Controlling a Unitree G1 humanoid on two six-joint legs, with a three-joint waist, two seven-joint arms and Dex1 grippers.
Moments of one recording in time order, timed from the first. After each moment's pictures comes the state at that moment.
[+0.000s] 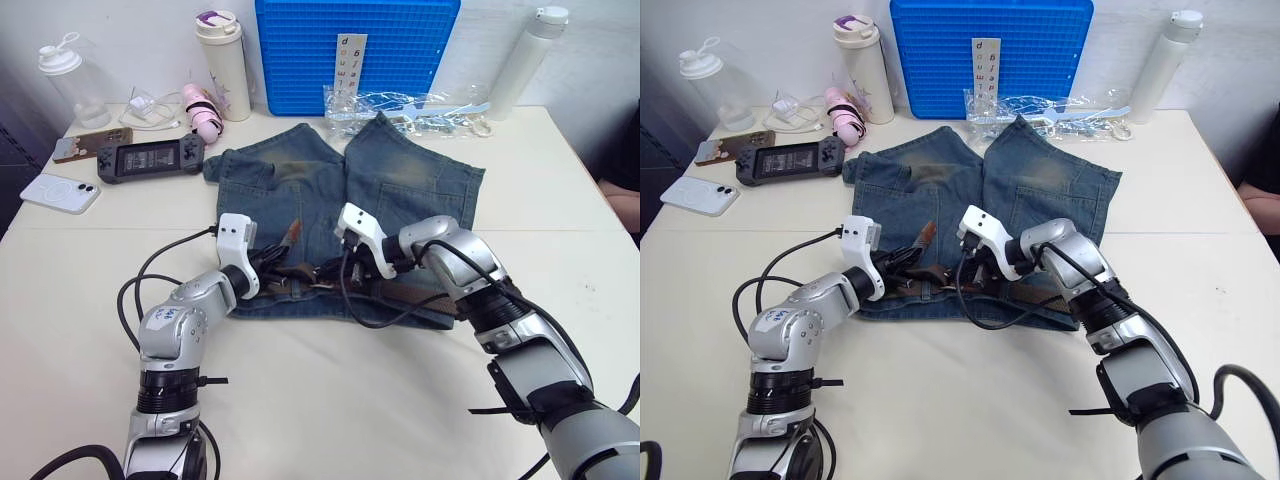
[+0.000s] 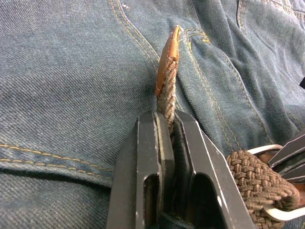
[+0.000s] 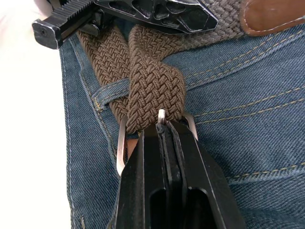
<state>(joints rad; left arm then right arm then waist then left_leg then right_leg) -0.42 0.21 0.14 -0.18 -0.42 0.92 -0.24 -0.92 -0.40 0.42 0.28 0.19 0.77 1.13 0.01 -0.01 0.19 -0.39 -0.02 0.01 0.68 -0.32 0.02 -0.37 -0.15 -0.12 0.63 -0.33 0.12</state>
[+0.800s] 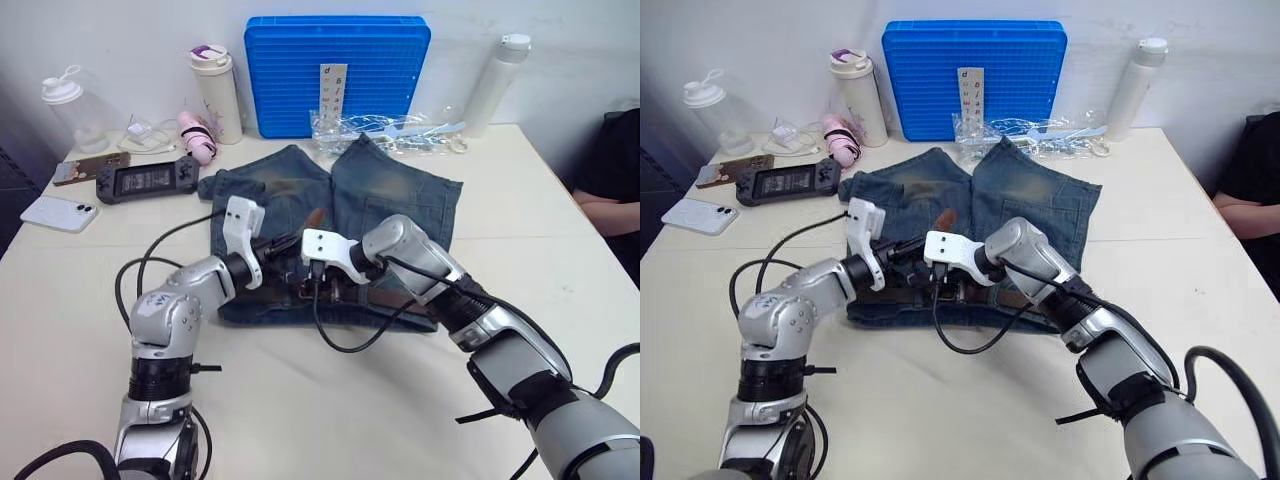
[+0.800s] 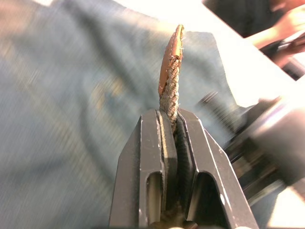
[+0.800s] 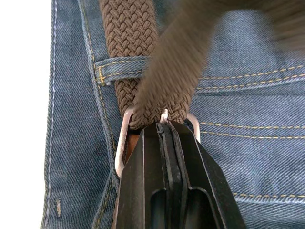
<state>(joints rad) -0.54 0.28 0.15 -0.18 -0.57 0.93 -0.44 -0.96 -0.32 0.60 0.35 -0.08 0.57 1.16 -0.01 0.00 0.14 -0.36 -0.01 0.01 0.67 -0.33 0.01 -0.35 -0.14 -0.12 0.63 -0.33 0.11</state>
